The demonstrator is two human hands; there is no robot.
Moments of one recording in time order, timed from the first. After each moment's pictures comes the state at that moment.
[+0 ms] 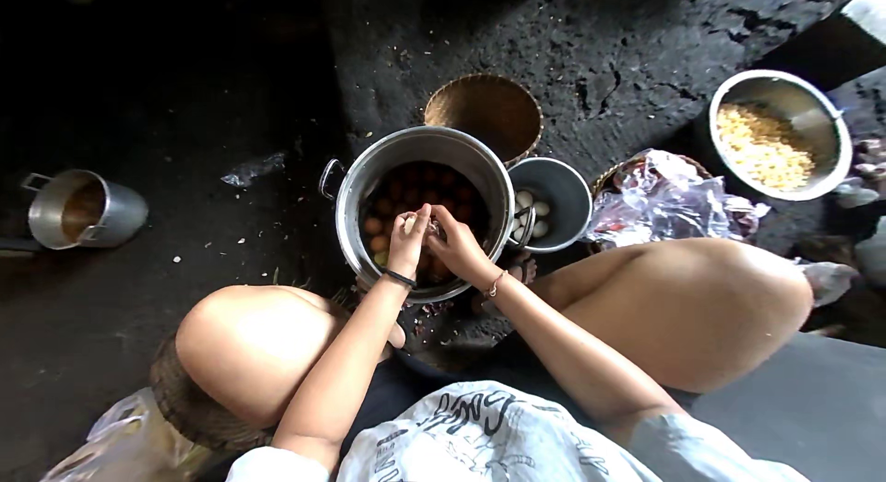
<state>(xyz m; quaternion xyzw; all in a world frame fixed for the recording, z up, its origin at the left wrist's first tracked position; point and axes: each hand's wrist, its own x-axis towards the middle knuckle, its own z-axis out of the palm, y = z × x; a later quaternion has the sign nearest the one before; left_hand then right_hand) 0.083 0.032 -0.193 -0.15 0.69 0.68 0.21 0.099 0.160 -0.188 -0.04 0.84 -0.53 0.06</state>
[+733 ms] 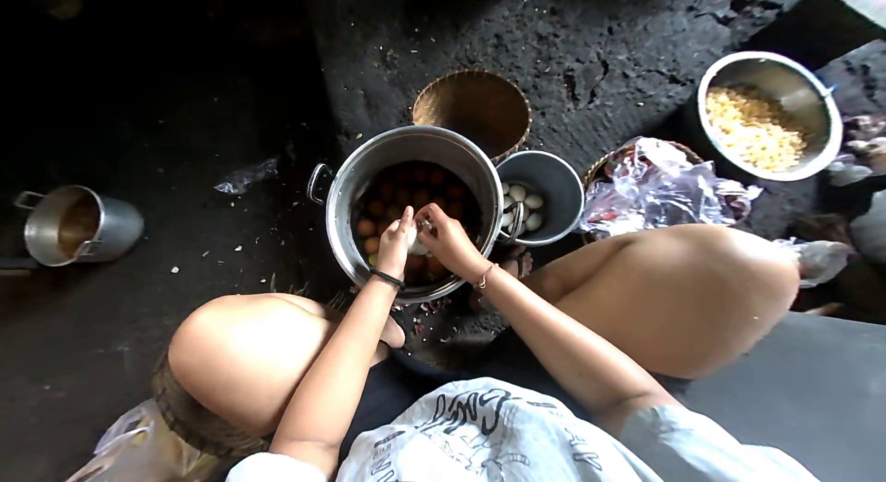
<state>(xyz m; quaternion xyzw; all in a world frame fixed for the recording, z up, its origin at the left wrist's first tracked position) 0.079 0.026 -0.203 -0.15 0.72 0.64 0.24 0.099 0.163 -0.183 0.02 0.83 -0.55 0.11</state>
